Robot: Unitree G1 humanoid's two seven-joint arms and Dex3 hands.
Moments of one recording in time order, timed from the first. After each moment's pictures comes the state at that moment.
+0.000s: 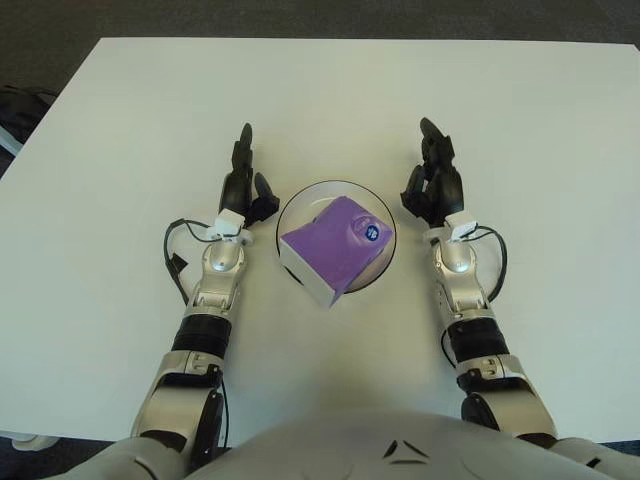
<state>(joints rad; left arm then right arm) -0.25 0.12 0.01 0.40 0.07 -0.31 0.07 -0.24 0.05 0.00 0.30 -0.09 -0.46 -0.13</state>
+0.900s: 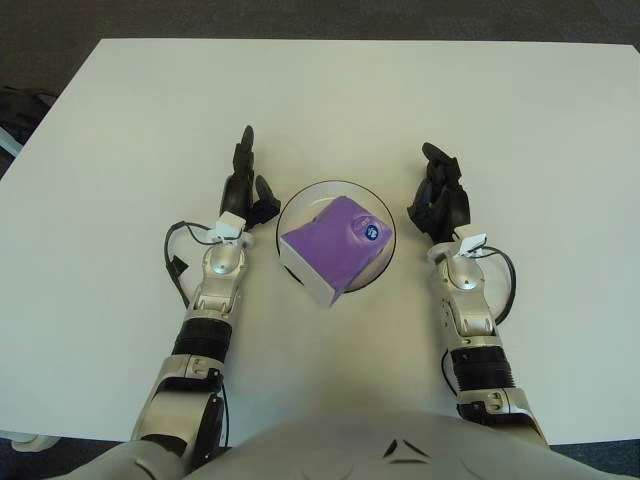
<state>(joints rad) -0.24 0.11 0.01 0.39 0.07 -0.29 0.07 -0.14 0.10 0.00 0.08 -0.05 -0.18 -0.13</state>
